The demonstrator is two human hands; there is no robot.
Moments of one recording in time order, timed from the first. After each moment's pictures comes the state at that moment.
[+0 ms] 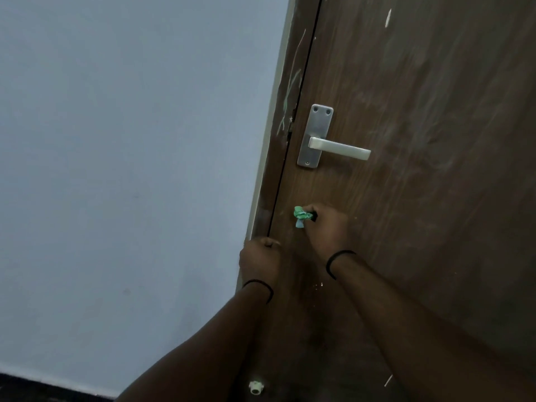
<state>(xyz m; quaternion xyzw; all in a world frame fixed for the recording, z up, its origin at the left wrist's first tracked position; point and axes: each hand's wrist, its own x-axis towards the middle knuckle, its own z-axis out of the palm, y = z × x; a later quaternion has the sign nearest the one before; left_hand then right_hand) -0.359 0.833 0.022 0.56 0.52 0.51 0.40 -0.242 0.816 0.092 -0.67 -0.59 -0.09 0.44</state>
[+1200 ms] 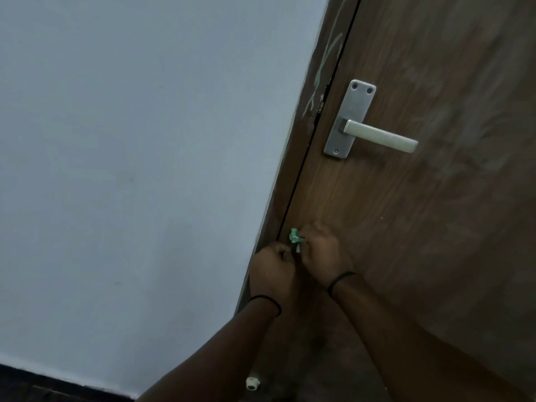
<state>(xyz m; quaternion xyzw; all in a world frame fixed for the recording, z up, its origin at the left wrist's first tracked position) -0.353 0.851 -0.014 0.61 0.50 0.49 0.36 -0.237 0.844 0.031 -0.65 -0.71 -0.18 0.22</state>
